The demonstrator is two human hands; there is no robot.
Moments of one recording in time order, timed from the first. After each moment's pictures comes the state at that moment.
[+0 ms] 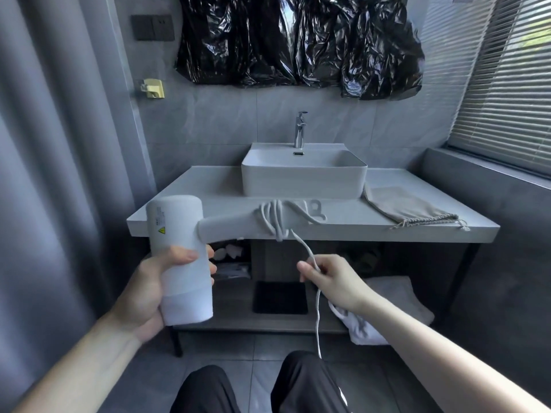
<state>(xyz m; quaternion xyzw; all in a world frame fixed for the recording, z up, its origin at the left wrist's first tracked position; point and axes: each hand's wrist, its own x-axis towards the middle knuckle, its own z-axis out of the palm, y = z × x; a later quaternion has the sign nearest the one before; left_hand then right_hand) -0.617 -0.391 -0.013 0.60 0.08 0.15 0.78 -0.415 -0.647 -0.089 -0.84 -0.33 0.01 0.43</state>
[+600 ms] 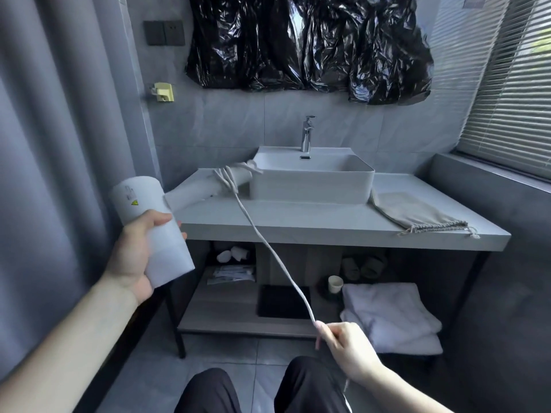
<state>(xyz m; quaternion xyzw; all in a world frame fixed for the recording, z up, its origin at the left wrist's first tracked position) -0.595 -0.356 0.013 0.53 0.21 0.29 0.77 -0.437 -0.673 -0.208 -0.89 -0.27 0.02 0.38</state>
